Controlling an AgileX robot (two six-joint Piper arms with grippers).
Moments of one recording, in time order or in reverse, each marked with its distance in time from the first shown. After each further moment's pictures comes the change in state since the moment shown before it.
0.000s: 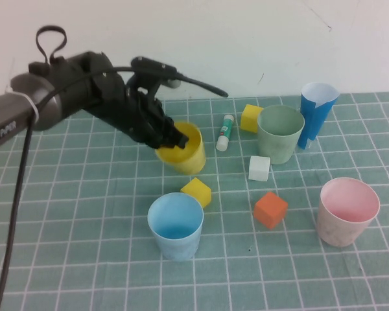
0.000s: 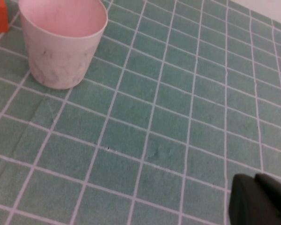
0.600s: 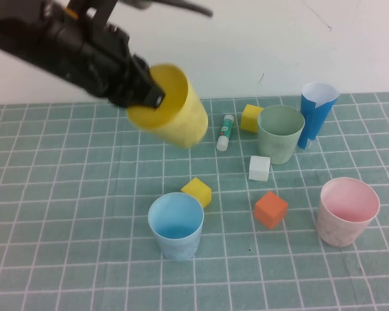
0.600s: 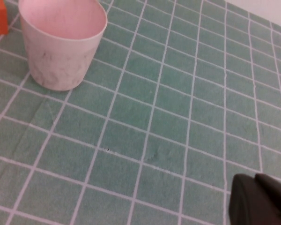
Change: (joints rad) right arm 0.000 0.000 0.000 0.000 -0.004 -0.002; left arm 0.000 -0.425 0.009 -0.013 0.333 -0.020
